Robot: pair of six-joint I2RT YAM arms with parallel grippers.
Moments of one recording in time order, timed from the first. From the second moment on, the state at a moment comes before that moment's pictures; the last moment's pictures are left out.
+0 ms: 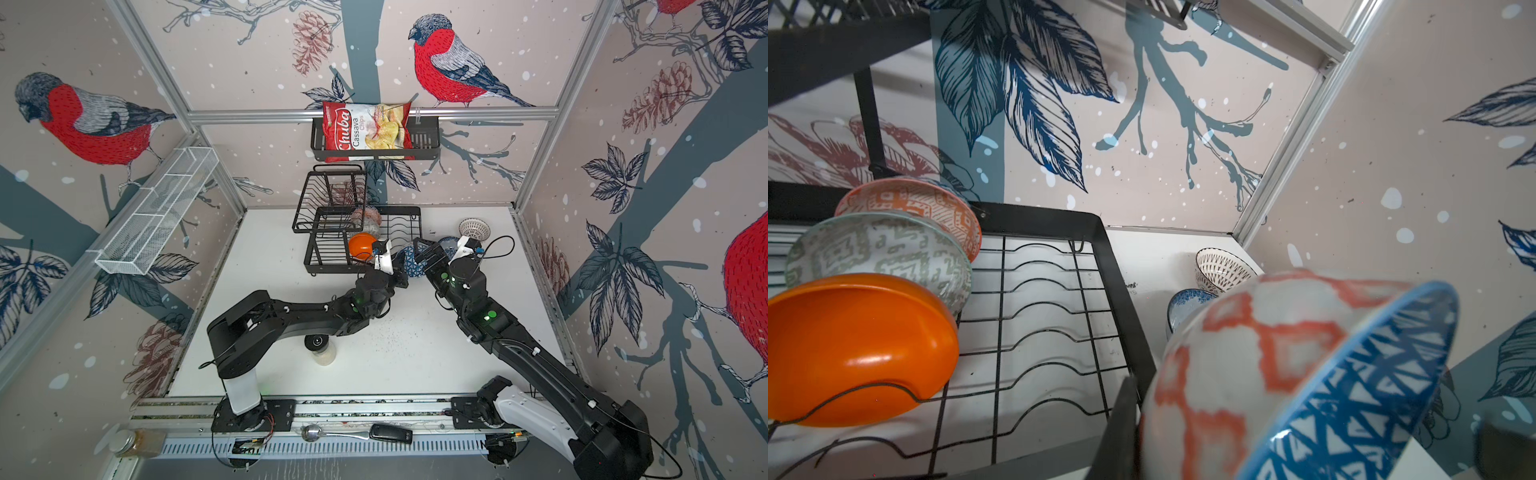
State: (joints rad) left arm -1.00 1.86 1.01 0.79 -0.56 -0.35; right arm 0.62 0.94 0.71 0.05 0.15 1.19
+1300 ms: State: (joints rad) left arm -1.06 1.98 1.02 1.17 -0.71 0.08; right arm 0.47 1.13 0.63 0.44 -0.17 1.69
